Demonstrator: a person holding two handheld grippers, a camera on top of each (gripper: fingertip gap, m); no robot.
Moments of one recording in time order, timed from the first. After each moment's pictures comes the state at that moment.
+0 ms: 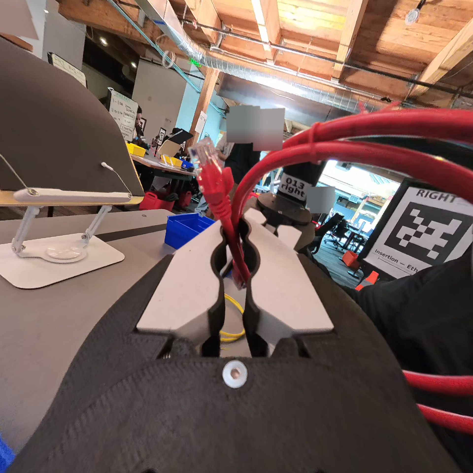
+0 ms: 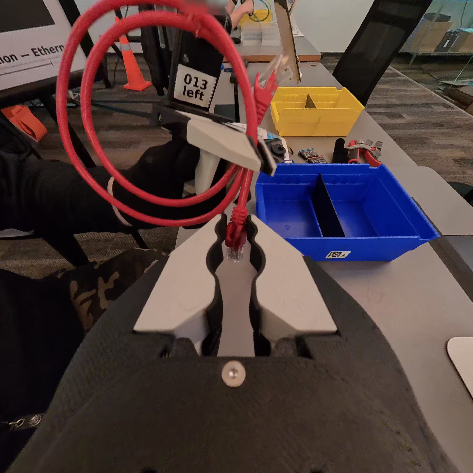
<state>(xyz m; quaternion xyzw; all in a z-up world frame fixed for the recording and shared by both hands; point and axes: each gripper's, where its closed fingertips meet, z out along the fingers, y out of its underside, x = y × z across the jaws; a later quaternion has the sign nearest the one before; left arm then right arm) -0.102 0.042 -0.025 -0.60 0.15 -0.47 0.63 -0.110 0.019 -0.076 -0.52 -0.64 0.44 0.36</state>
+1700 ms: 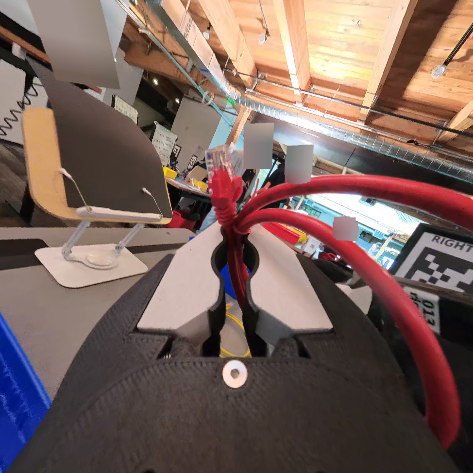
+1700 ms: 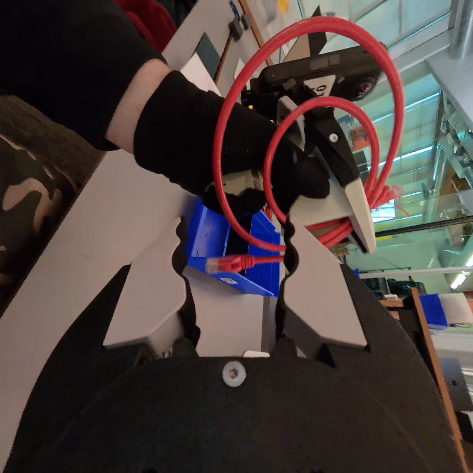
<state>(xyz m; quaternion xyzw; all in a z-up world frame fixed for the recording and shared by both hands) -0.148 0.037 0.007 -0.59 0.07 -0.46 0.66 -0.141 -0.062 -0.075 -0.26 -0.78 0.10 0.56</state>
